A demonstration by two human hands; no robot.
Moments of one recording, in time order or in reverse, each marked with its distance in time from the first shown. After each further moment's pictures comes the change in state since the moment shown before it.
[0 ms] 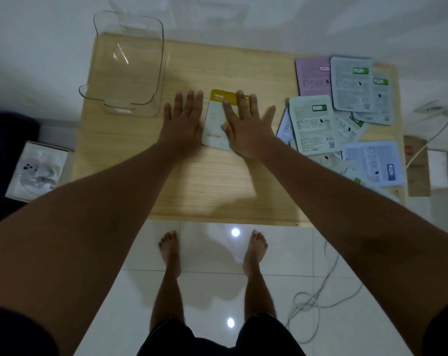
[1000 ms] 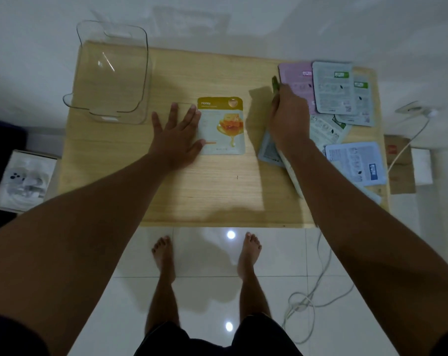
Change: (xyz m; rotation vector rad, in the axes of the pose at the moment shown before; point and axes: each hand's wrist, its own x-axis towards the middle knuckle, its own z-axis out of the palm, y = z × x) left_hand -0.009 0.010 0.001 0.128 -0.062 0.090; right_hand -0.030 0.073 -0.045 0.379 0.607 0.336
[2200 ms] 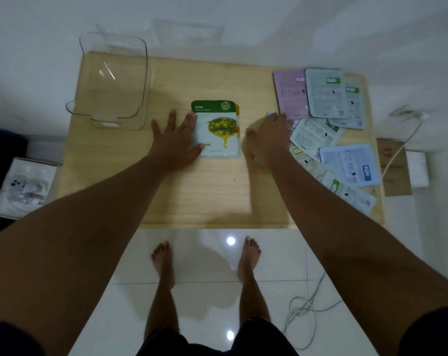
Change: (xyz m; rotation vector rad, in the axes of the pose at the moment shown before) left_hand 0.005 0.002 -0.004 -0.052 -0.040 -0.048; right_hand -0.020 -0.001 0.038 -0.236 -0.381 0.266
